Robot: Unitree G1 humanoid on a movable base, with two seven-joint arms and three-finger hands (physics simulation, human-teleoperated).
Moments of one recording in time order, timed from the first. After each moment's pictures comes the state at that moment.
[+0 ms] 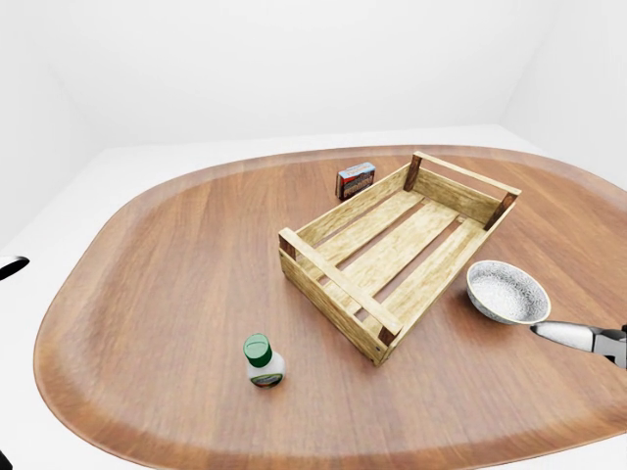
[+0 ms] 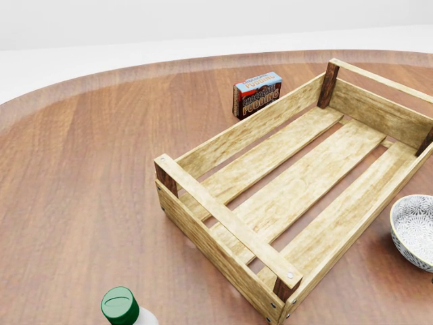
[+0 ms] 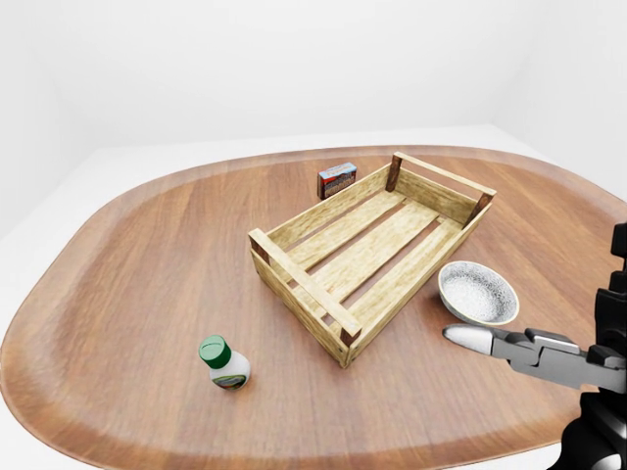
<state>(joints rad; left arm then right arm) -0.09 0.49 0.85 -0.38 -0.52 0.09 0.03 0.09 -0.12 -0.77 -0.96 0.18 0.09 0.28</state>
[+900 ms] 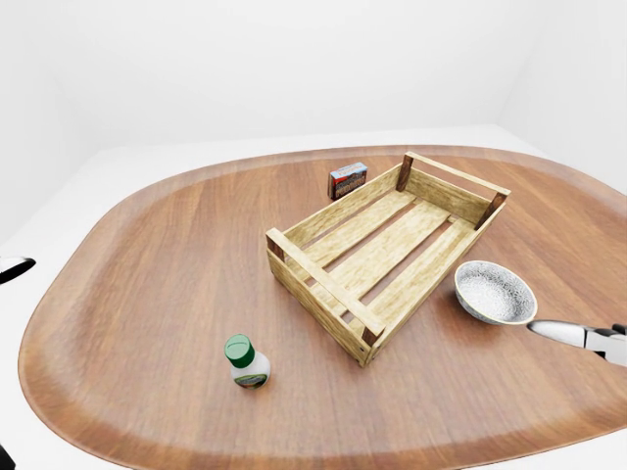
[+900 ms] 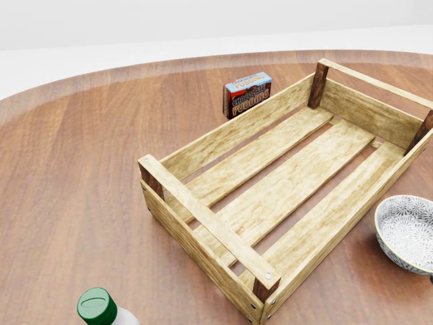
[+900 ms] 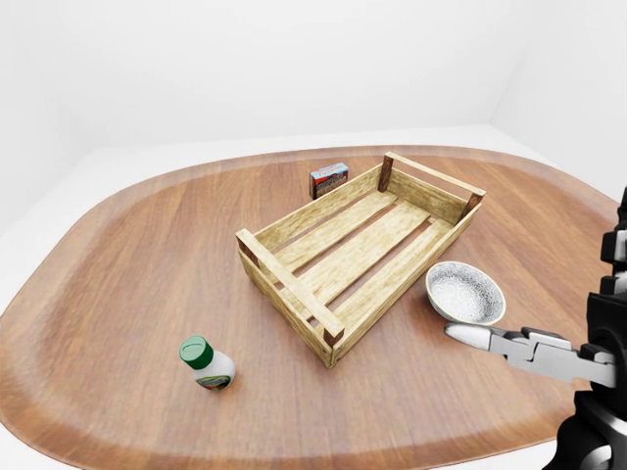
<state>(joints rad) -0.09 0.48 0.85 -0.36 -0.51 0.09 0.03 0.10 -0.10 -0.76 -0.92 0.14 0.09 0.28</state>
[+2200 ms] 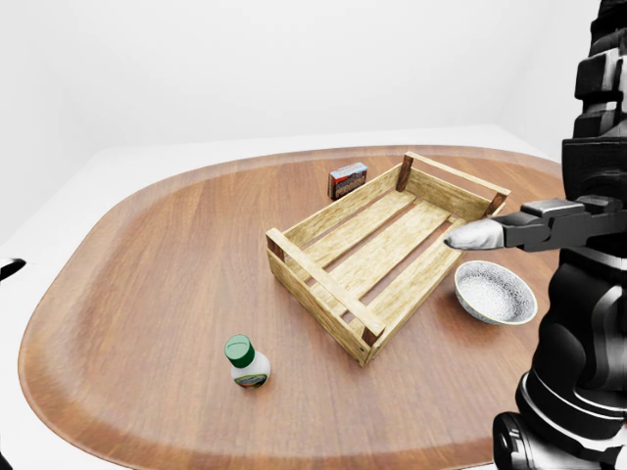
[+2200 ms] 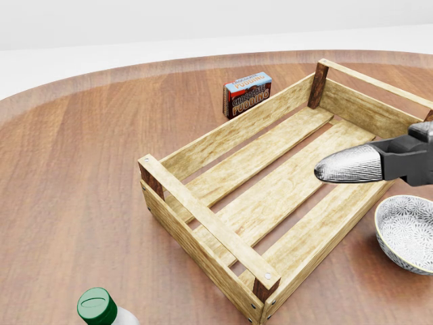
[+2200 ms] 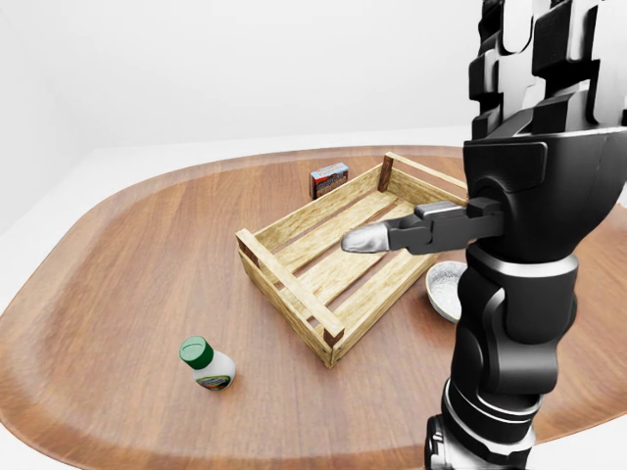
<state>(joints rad) -0.08 0.48 0.85 -0.38 -0.57 0.09 0.03 -0.46 -0.33 -0.28 -0.70 0.22 0.09 0.10</state>
